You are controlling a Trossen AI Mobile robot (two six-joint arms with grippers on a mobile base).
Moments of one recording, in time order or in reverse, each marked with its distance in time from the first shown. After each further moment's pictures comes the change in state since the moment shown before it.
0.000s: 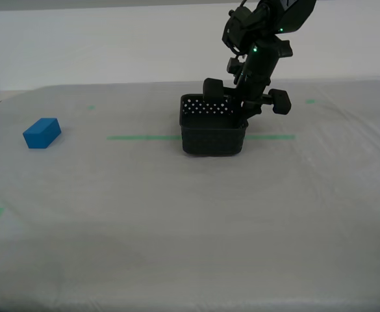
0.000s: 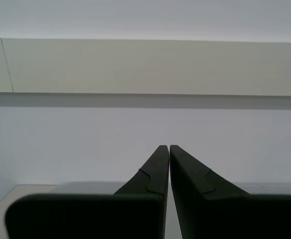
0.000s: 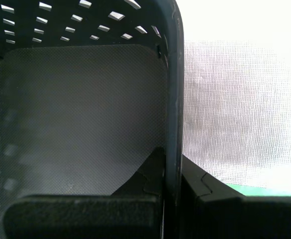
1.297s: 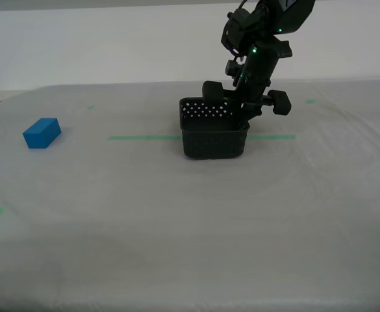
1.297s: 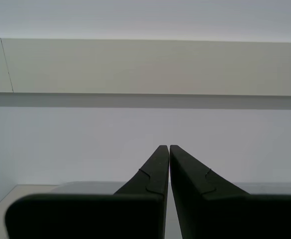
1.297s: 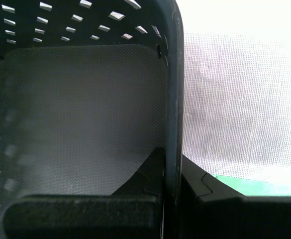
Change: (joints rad) arm 0 0.006 0.000 0.000 -0.021 -0.005 -0.034; arm 1 0.000 0.000 0.000 0.000 0.000 0.000
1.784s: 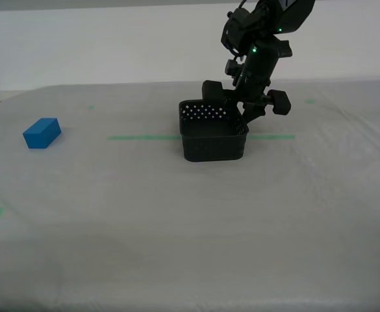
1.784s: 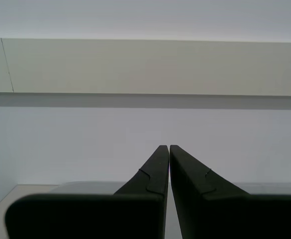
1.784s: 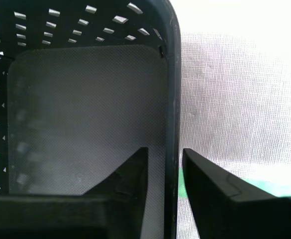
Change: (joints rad) arm 0 0.001 0.000 0.000 0.000 0.000 0.005; arm 1 0.000 0.000 0.000 0.000 0.000 0.000
